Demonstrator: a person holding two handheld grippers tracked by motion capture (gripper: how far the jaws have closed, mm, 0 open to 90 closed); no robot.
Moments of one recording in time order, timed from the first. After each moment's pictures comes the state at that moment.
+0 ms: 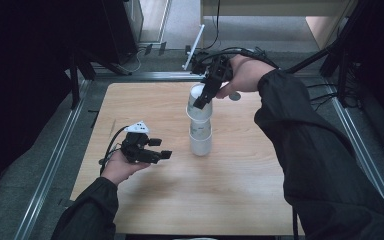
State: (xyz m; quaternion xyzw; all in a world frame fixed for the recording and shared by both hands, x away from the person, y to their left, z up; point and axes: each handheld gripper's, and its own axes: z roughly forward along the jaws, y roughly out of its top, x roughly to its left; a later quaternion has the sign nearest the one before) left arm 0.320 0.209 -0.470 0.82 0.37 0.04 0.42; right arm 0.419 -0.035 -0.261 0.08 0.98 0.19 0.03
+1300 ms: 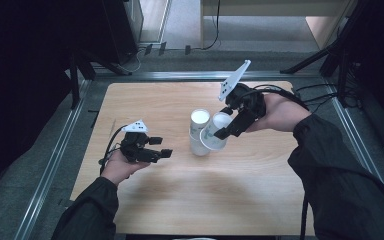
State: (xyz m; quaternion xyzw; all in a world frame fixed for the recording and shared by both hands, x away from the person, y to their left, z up) left arm 0.318 0.209 -0.465 0.82 0.36 0.04 0.45; right arm 0.365 -0.110 -0.308 0.07 0.95 0.29 -0.02
